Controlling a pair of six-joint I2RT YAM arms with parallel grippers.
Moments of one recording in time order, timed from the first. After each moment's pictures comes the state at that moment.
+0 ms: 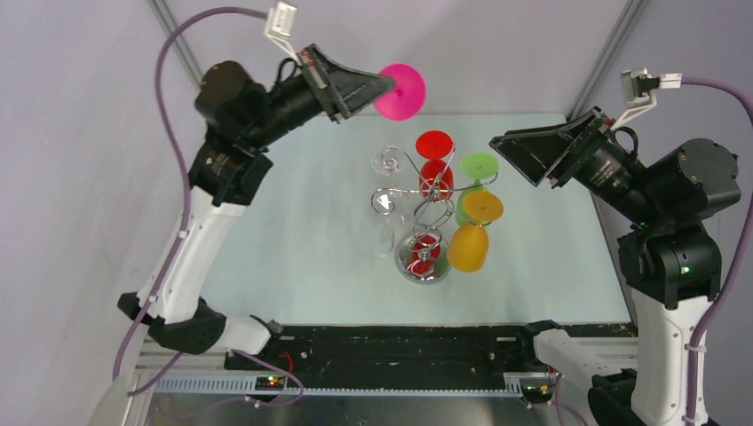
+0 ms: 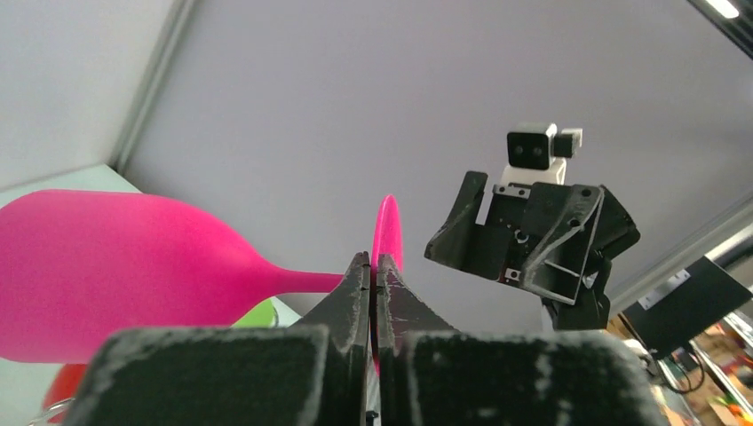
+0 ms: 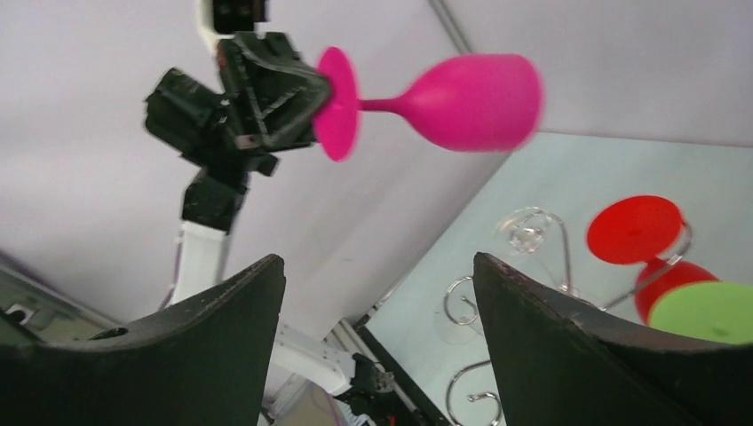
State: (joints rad) left arm -0.57 1.38 1.95 -0.24 0.50 -0.81; right arm 0.19 0.98 1.77 -0.58 -0.63 0.75
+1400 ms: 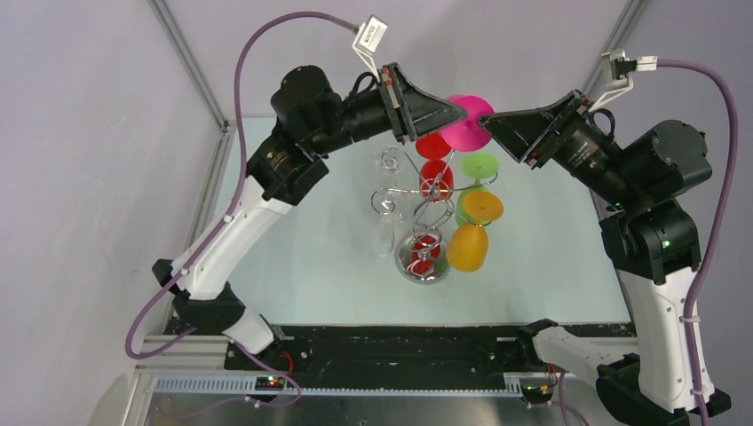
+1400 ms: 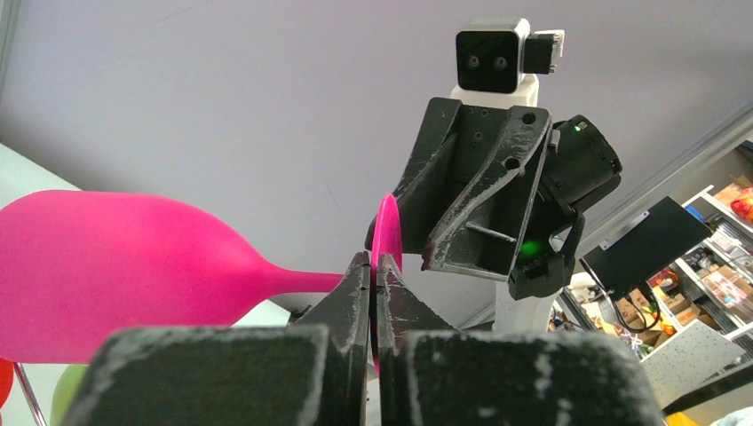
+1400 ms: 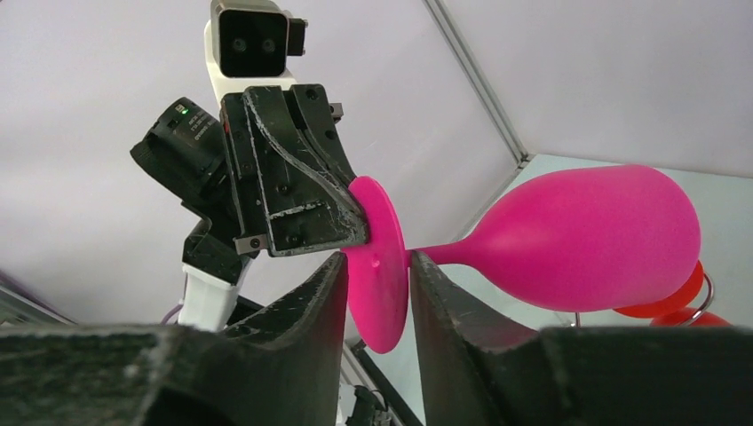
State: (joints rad) left arm -0.86 1.56 2.07 -0.25 0.43 -0.77; right arm 0.36 1.04 1.76 -0.46 -0.48 0.73
